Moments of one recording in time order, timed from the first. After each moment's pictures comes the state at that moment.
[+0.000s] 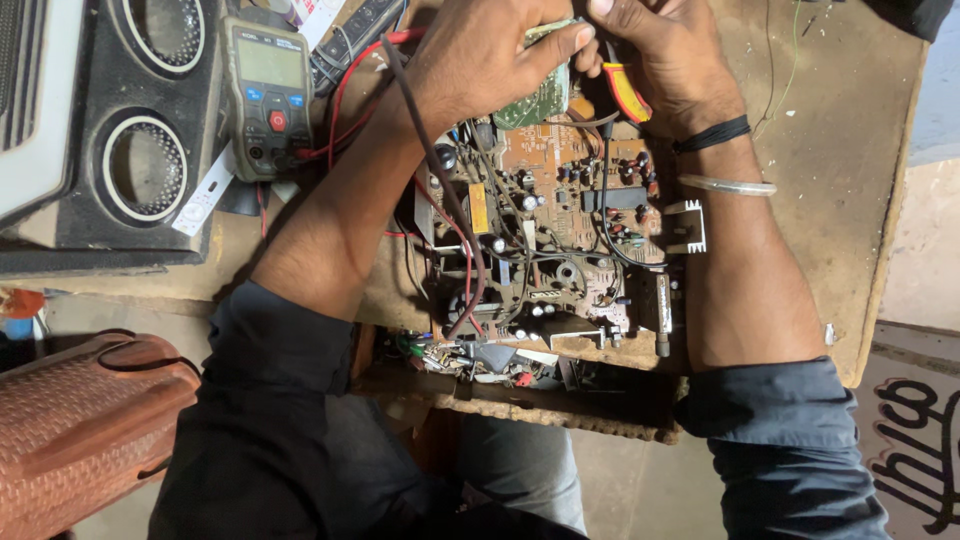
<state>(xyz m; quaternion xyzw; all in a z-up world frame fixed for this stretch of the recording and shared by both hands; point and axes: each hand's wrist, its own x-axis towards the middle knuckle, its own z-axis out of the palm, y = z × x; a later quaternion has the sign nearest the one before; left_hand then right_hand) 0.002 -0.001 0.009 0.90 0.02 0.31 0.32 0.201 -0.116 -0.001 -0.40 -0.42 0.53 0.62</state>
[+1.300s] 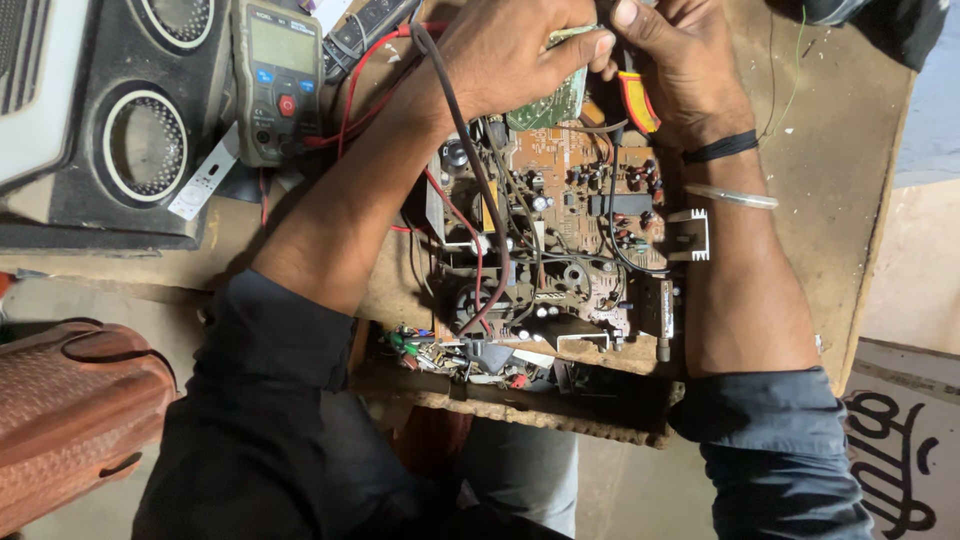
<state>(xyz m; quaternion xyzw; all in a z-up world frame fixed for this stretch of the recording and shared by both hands) 0.005 0.003 -0.001 0.89 0.04 0.32 0.31 0.202 -0.114 -0.002 -0.39 -0.48 0.50 0.61</state>
